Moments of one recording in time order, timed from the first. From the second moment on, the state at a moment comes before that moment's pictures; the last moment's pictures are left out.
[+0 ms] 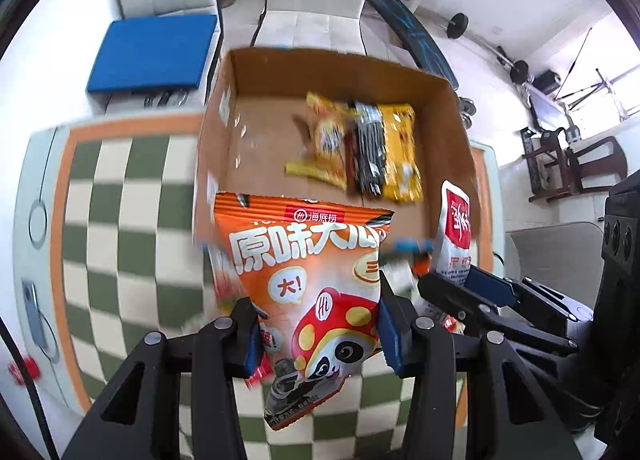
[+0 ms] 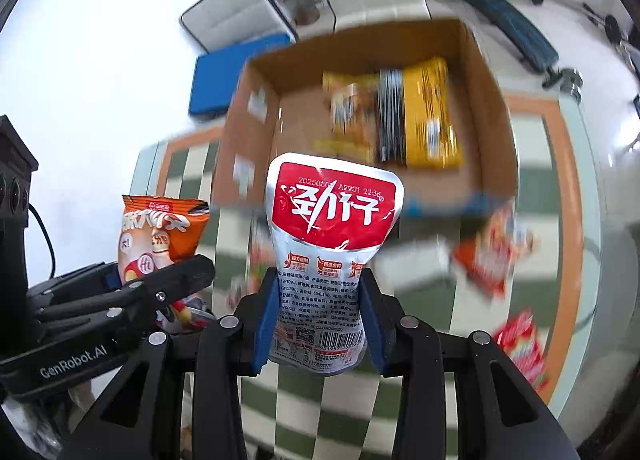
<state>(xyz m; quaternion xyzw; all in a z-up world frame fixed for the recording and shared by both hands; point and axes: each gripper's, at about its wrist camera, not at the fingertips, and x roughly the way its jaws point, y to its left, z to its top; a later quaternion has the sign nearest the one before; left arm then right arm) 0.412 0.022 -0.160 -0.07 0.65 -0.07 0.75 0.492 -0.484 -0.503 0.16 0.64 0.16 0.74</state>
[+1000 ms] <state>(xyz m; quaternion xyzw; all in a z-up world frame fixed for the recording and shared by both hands) 0.513 0.041 -0.300 -0.11 0.76 -0.04 0.64 0.627 -0.451 -0.644 0.13 0.72 0.14 0.66</state>
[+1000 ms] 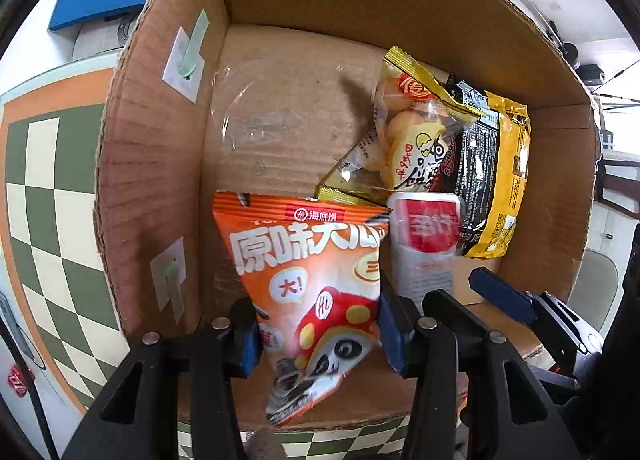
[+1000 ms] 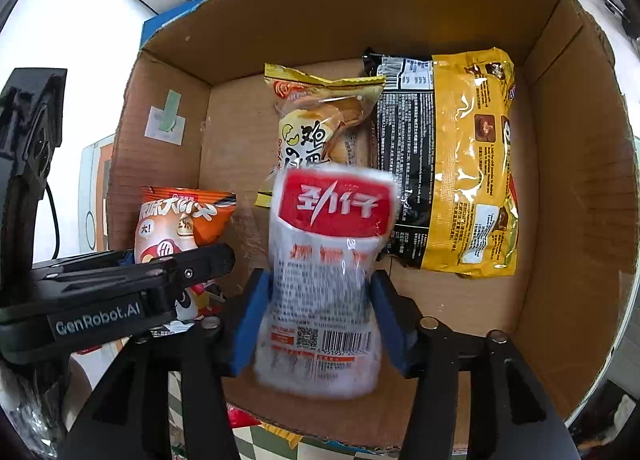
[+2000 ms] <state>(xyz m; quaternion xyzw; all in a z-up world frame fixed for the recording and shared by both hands) 0.404 0.043 -0.159 -0.05 0.57 0.04 0.82 0.556 -0.482 -0.545 0.05 0.62 0.10 0.78</state>
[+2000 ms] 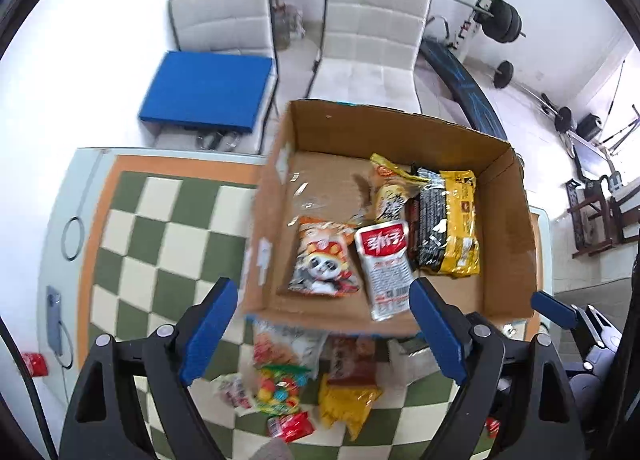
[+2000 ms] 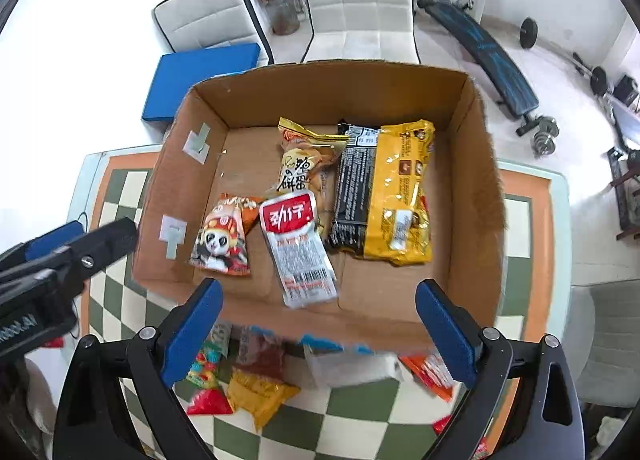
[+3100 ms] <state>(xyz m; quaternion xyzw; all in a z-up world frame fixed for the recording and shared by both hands) 0.308 0.174 -0.378 -0.19 0.75 0.01 0.63 0.460 -0.404 -0.709 0.21 0.76 0.05 0.61</state>
